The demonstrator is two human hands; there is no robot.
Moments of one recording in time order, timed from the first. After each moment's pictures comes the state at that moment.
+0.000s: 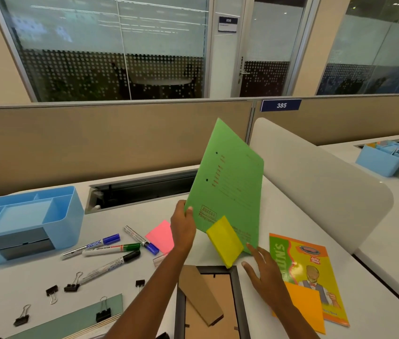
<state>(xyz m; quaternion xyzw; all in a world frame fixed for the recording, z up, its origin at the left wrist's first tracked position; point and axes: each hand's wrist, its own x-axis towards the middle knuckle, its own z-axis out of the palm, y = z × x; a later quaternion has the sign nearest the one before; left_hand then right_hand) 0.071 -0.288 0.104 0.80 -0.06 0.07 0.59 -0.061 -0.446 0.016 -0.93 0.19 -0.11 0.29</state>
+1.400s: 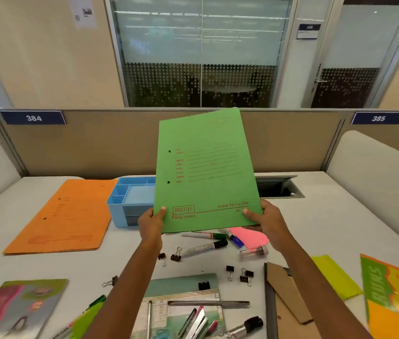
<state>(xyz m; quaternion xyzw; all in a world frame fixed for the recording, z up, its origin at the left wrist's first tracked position) 0.073 -0.021 0.141 0.64 0.21 0.07 0.74 0.041 -0.263 0.157 -0.72 0.06 -0.03 0.69</state>
